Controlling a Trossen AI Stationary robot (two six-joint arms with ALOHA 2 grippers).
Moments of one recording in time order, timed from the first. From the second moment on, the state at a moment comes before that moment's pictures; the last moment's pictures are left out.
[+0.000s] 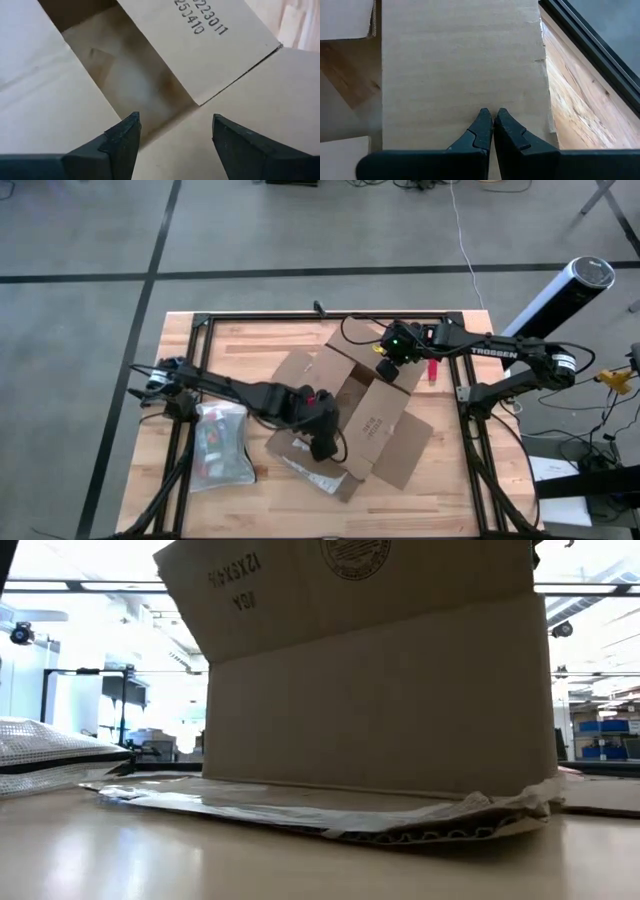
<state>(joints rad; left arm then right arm) -0.26 1.86 1.74 -0.95 -0.23 -0.62 -0.35 1.28 0.99 -0.77 0.20 0.23</state>
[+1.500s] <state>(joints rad) -0.18 2.08 1.80 -1.19 -0.73 -0.64 -0.35 1.28 0.99 -0.77 0.12 0.11</state>
